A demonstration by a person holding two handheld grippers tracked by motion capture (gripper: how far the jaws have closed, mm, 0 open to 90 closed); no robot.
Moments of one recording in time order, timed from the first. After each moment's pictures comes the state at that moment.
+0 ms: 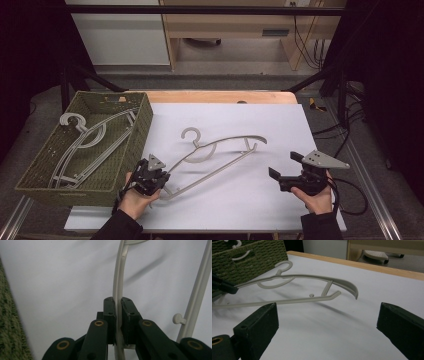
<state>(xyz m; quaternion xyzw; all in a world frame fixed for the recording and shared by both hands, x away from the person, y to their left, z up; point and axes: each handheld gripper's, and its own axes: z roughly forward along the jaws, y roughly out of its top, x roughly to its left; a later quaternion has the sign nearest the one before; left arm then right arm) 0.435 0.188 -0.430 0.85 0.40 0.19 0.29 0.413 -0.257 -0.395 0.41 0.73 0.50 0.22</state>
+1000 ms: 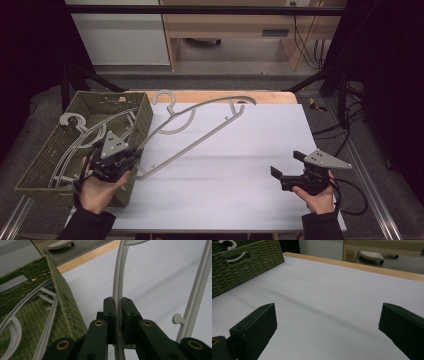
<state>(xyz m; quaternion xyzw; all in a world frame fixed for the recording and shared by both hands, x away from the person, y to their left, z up) 0.417 0.244 -0.320 0.80 0.40 0.29 0.35 0.412 -0.260 -0.393 0.42 0.72 0.50 0.23</state>
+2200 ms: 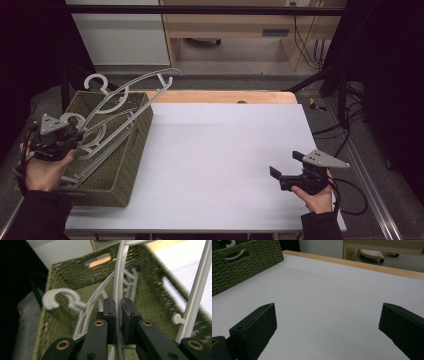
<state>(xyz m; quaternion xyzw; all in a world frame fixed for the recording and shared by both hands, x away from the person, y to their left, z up) 0.456 0.378 -0.320 0.73 0.50 0.36 0.29 0.414 -0.258 -0.396 0.42 0.72 0.50 0.23</state>
